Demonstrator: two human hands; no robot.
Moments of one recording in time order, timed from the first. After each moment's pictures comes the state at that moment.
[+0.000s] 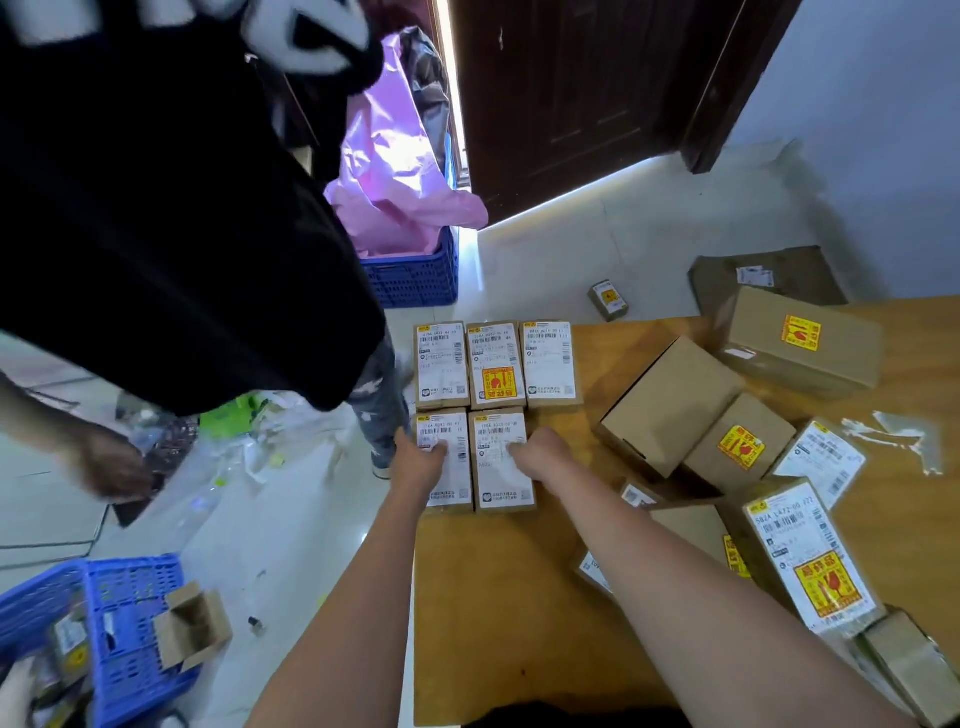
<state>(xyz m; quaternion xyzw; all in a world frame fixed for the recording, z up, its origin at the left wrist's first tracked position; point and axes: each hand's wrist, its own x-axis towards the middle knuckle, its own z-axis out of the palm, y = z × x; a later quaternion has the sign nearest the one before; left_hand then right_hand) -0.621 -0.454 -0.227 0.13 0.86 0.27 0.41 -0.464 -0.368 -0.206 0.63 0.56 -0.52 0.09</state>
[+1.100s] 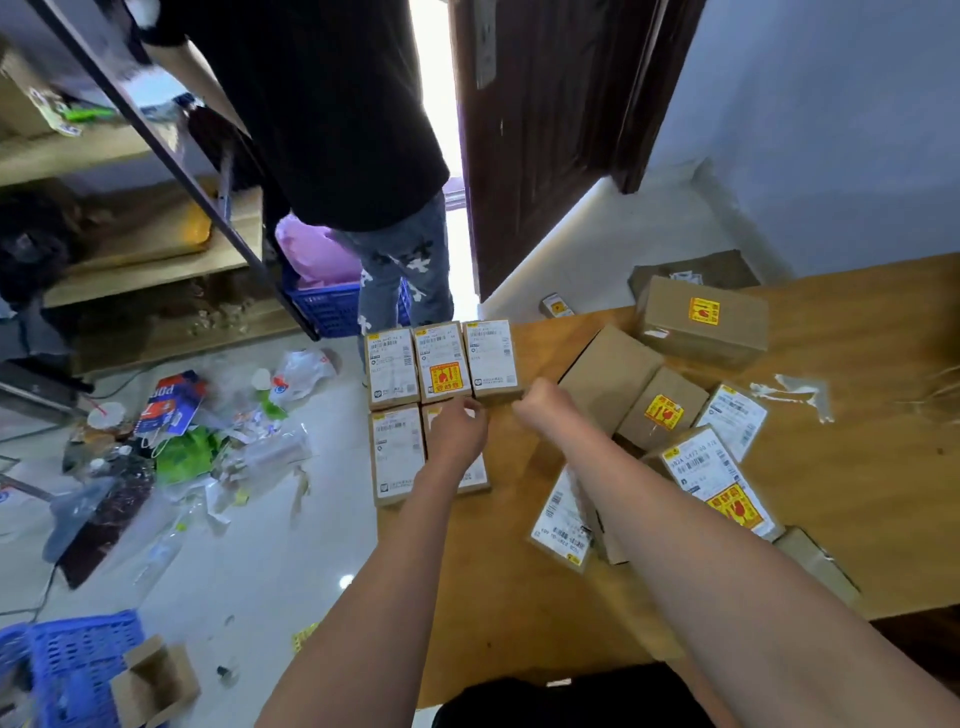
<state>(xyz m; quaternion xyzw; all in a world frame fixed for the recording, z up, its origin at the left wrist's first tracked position) -0.513 -0.414 -0.153 0.34 0.81 0.23 0.41 -0.403 -0.344 -0.134 0.66 0.63 -0.41 0.07</state>
